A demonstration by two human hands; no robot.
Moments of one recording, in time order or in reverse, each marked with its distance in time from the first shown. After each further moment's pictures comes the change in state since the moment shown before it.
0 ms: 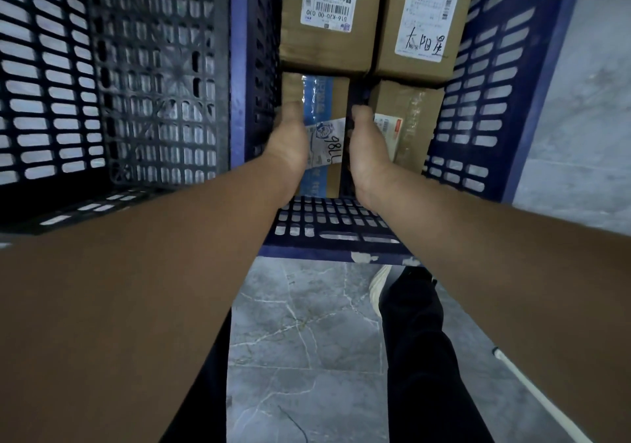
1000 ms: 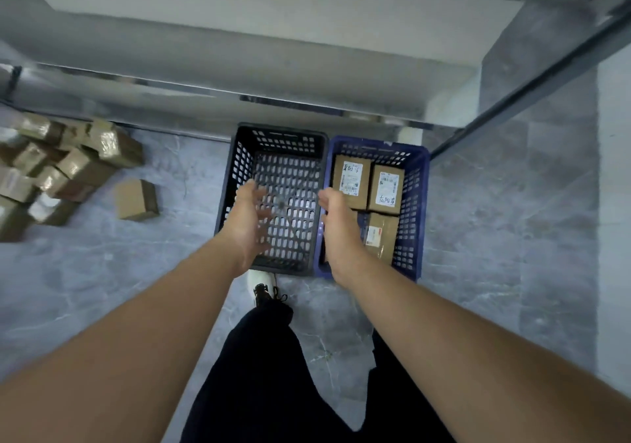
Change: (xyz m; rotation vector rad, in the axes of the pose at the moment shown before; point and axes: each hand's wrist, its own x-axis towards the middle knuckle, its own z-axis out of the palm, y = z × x) left_hand -0.468 0.122 -0.244 -0.291 0.027 0.179; right_hand -0.508 -0.185 0.038 0.113 -0.135 -0.202
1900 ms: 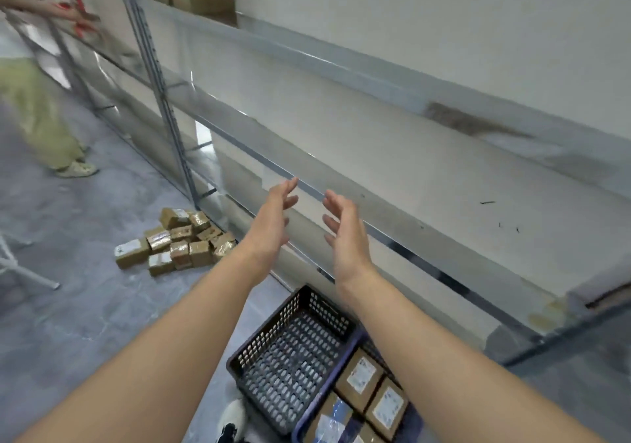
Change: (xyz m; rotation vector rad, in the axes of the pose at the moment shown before) left_hand -0.340 0.133 -0.055 -0.341 0.242 0.866; right_hand -0.311 -0.206 0.046 -0.195 -0.533 -0.765
